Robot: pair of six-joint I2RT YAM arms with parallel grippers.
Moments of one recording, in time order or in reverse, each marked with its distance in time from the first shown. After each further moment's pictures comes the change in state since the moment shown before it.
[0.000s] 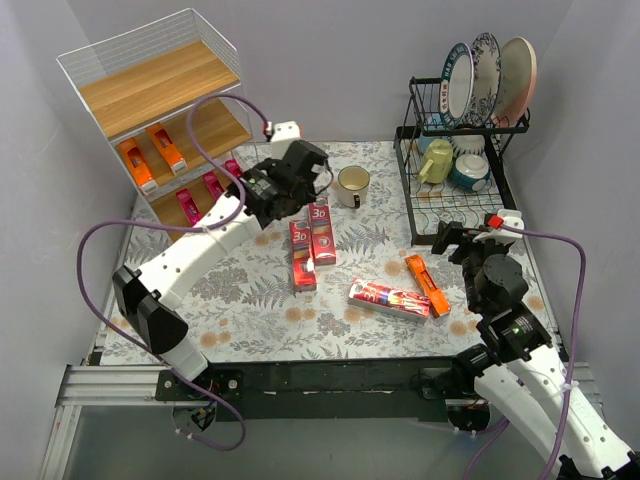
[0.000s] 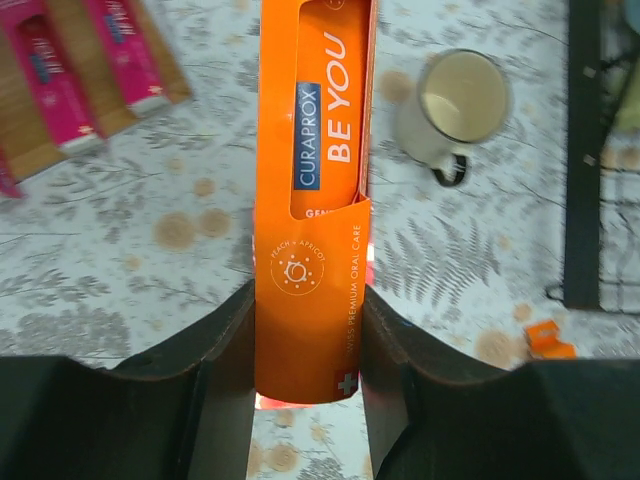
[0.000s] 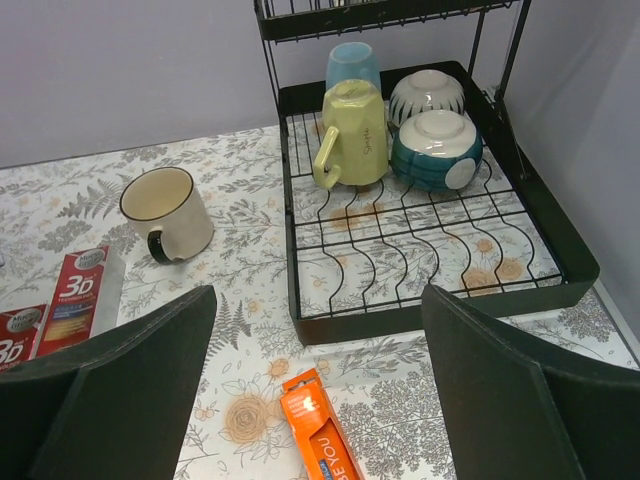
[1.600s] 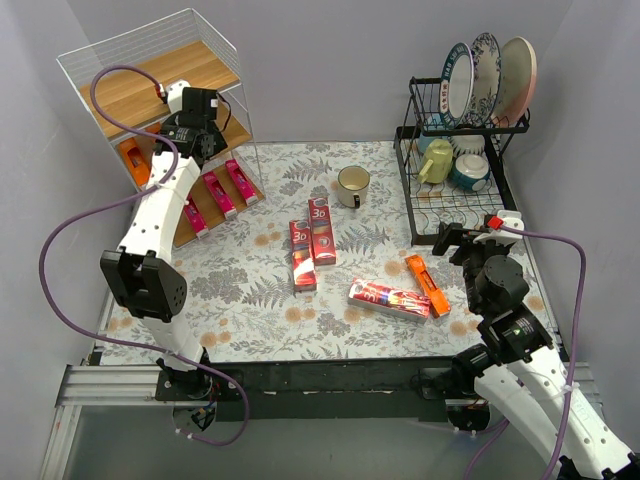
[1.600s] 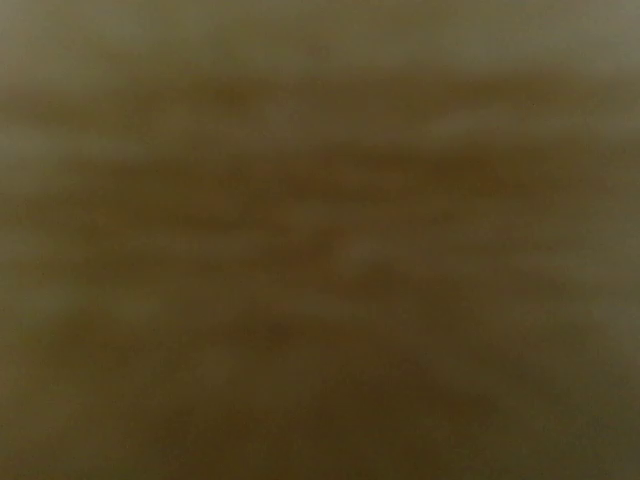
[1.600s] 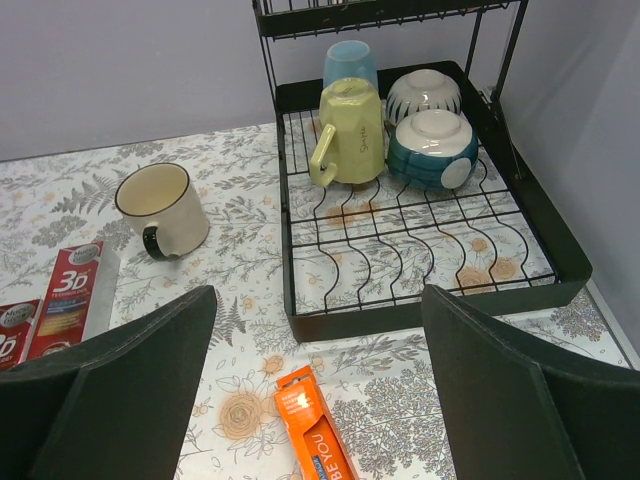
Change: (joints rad) left arm 0.665 0.133 0.189 0.011 0.140 0.143; right arm 0.000 -0.014 0.000 -0.015 0.000 -0.017
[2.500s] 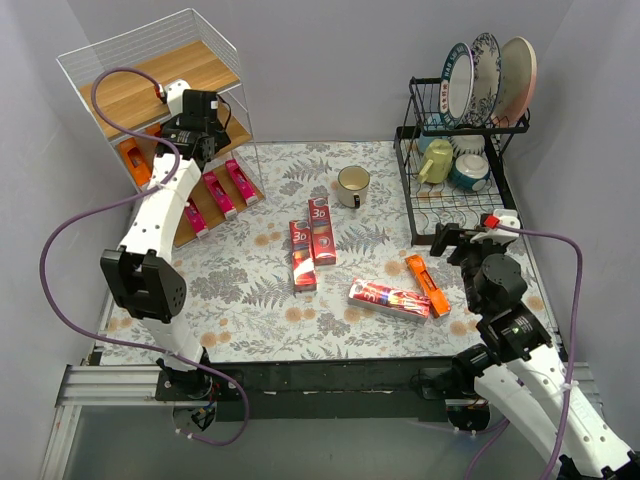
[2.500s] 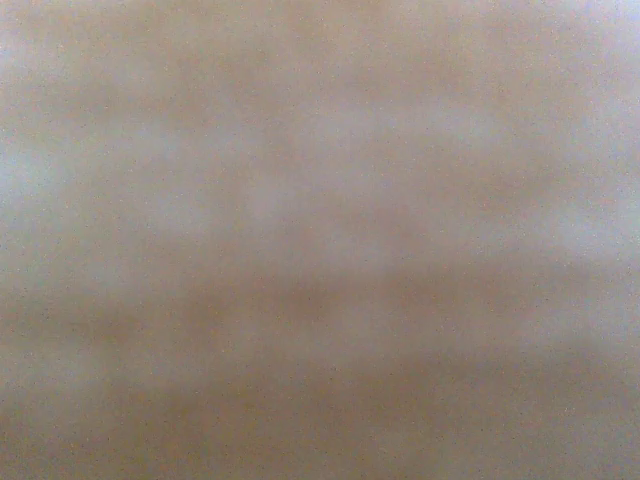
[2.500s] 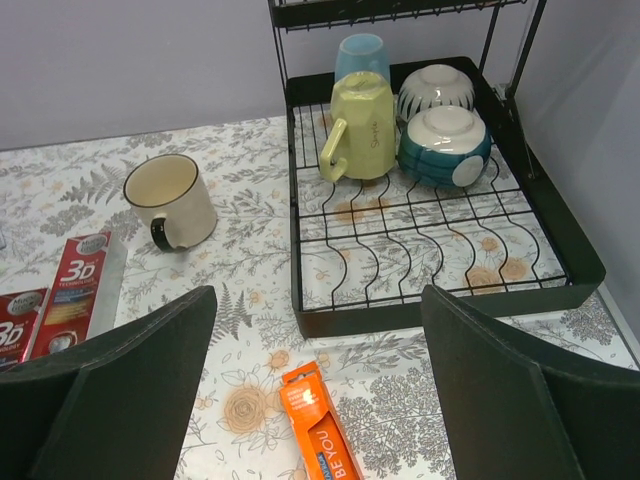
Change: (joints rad) left arm 0.003 -0.004 -0.056 0.093 -0.047 0.010; right arm 0.000 0.007 0.000 -0.001 -0.027 0.000
